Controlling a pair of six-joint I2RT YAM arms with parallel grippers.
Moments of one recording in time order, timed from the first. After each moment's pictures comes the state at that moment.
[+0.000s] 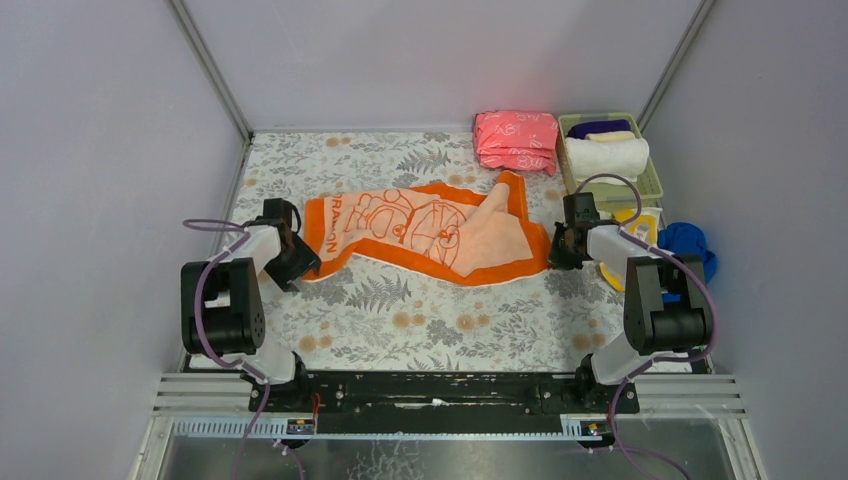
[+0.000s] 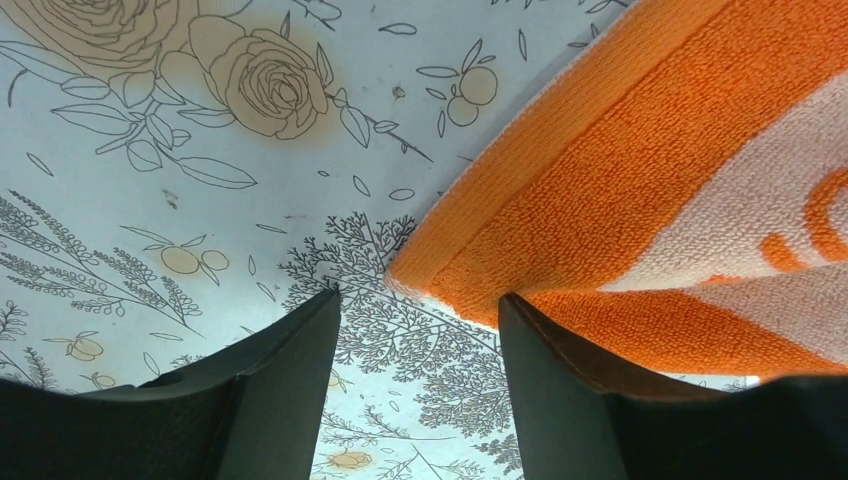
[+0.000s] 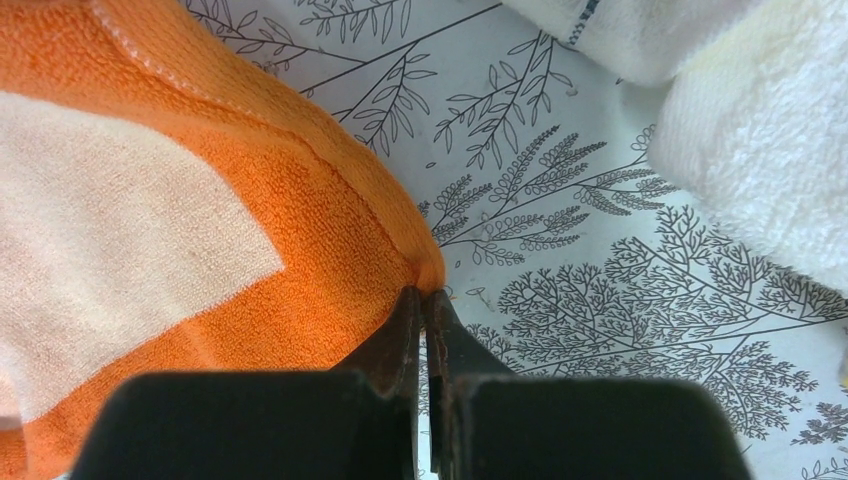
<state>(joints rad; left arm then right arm) 0.13 1.56 0.85 -0.62 -0.06 -0.68 0.07 1.59 0.83 -0.41 0.03 0.39</state>
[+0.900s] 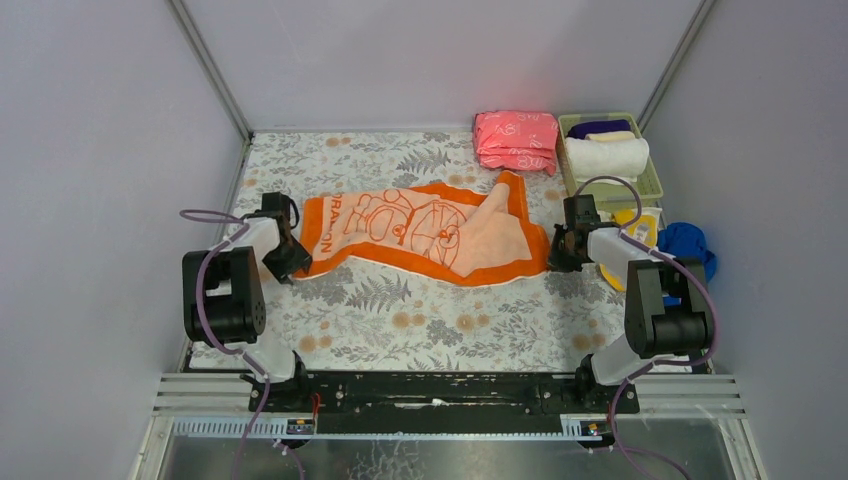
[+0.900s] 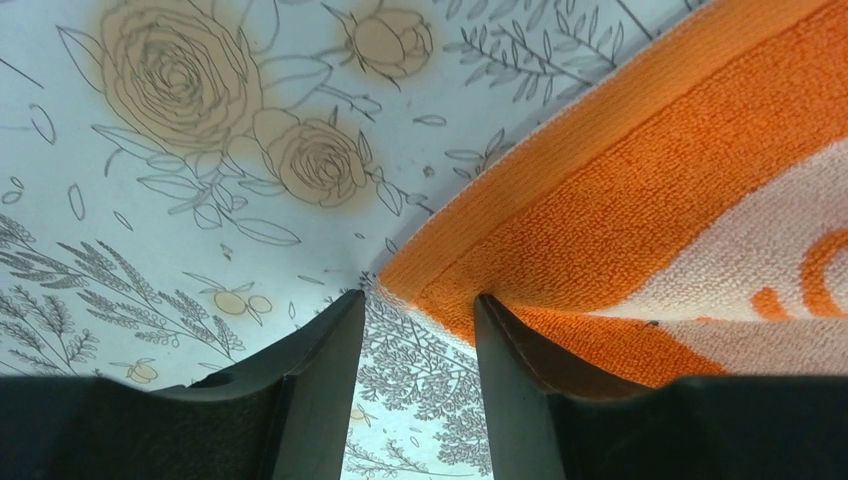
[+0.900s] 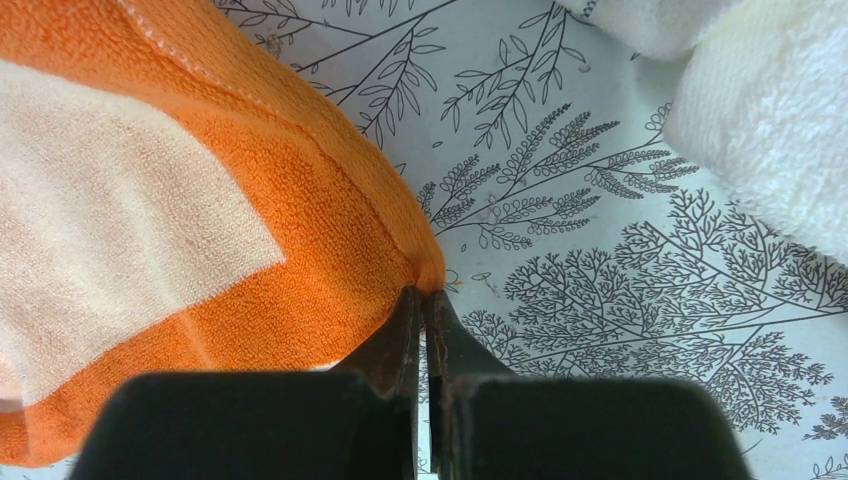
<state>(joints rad) 0.14 1.62 0.91 -0.63 -0.15 -0.64 0.07 1.57 0.81 -0.41 0.01 0.39</state>
